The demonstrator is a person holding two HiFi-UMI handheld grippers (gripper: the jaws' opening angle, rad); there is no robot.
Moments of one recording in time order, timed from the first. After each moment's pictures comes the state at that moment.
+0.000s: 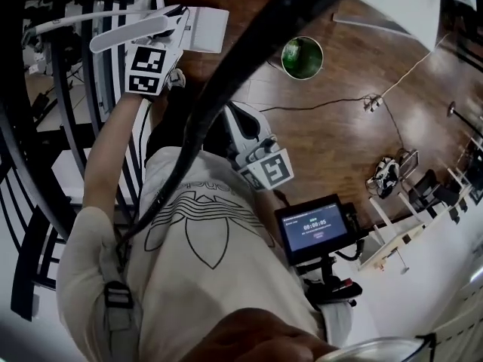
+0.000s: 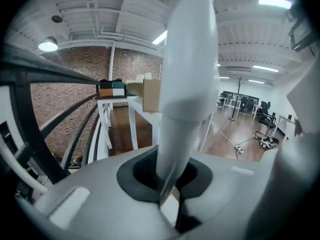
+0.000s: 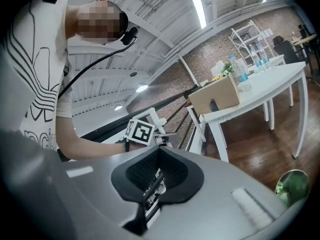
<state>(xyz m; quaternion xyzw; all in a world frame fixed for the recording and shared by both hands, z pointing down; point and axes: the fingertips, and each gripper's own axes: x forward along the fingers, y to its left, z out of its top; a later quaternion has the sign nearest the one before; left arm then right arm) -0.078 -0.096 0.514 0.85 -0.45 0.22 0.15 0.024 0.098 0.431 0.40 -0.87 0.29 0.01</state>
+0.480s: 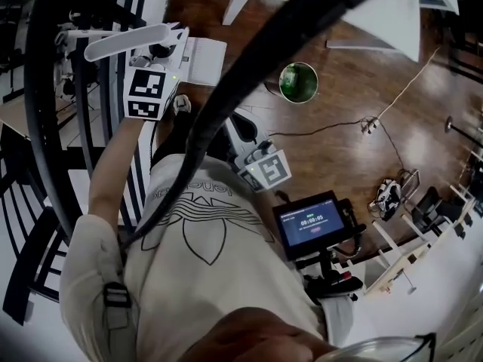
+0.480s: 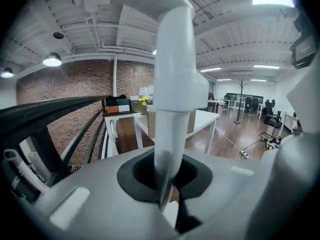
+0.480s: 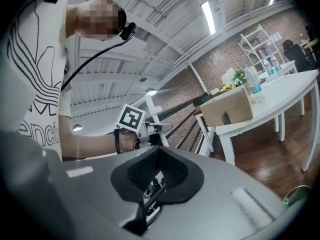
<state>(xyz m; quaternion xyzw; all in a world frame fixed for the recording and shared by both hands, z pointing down) -0.088 -0.096 0.427 0.85 -0.48 0.20 0.11 0.013 0.078 0.419 0.37 -0.90 0.24 -0.01</state>
